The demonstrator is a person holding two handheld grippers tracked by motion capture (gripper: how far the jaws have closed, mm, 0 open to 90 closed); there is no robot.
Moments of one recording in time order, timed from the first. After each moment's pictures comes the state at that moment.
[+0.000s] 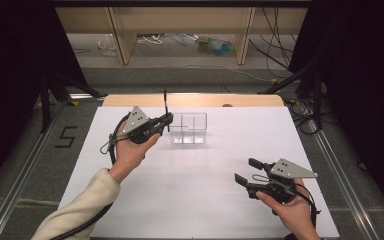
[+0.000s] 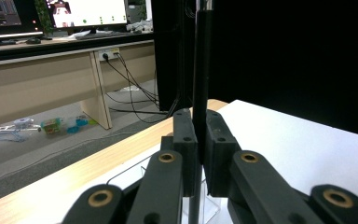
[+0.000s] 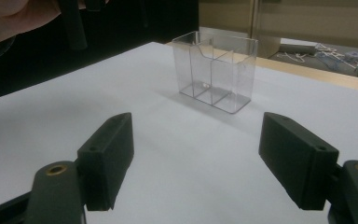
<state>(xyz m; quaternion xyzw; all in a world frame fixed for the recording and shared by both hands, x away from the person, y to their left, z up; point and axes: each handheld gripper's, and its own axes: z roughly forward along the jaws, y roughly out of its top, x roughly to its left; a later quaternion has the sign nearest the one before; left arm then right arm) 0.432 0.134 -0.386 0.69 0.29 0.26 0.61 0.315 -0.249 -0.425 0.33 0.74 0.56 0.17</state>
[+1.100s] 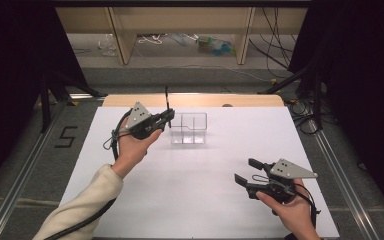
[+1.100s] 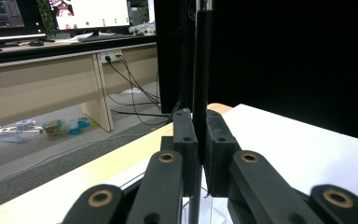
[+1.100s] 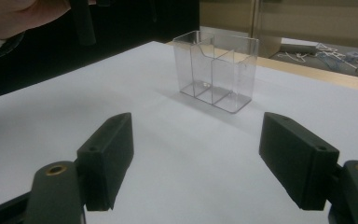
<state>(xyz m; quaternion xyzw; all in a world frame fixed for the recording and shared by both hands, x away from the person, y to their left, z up) 0.443 0.130 -0.384 0.69 0.29 0.26 0.61 0.315 -0.249 -0.425 0.33 0.74 0.55 0.17</state>
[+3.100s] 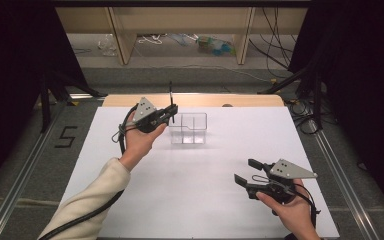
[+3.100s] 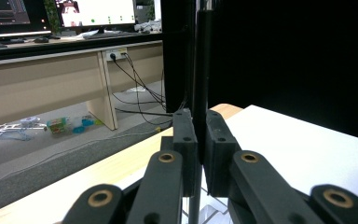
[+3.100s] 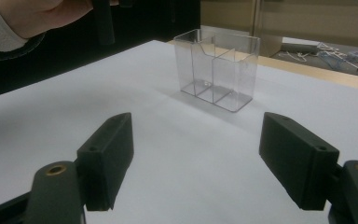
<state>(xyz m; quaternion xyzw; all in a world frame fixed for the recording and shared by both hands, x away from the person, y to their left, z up) 0.468 0.120 -0.391 0.68 0.30 0.26 0.61 0.315 -0.250 -0.425 0.33 0.75 0.55 0.17</state>
